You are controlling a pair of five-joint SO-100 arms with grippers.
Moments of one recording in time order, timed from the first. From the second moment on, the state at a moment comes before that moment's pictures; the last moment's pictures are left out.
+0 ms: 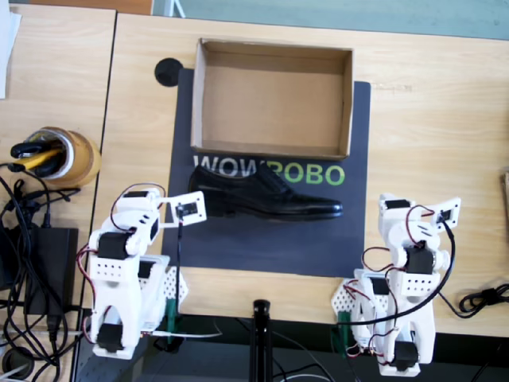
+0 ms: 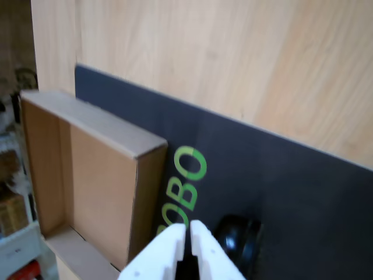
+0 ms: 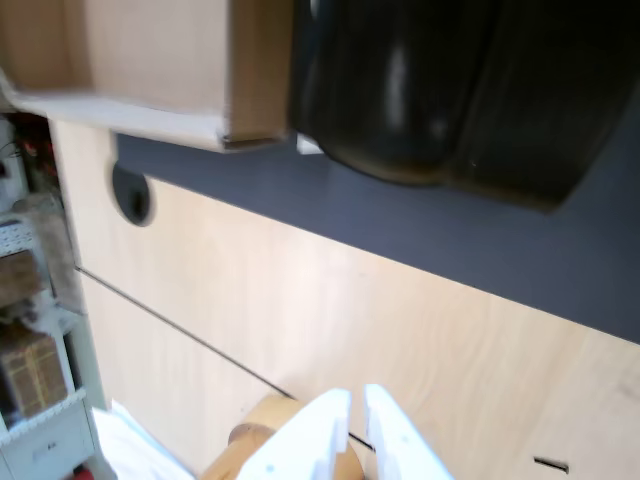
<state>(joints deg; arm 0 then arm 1) 2.5 145.2 121.4 78.3 -9.3 -7.1 142.6 120.3 74.9 -10.7</state>
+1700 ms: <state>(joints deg) 31.1 122.7 115.2 92.6 -27.2 -23.5 129.8 113.0 95.1 -15.8</state>
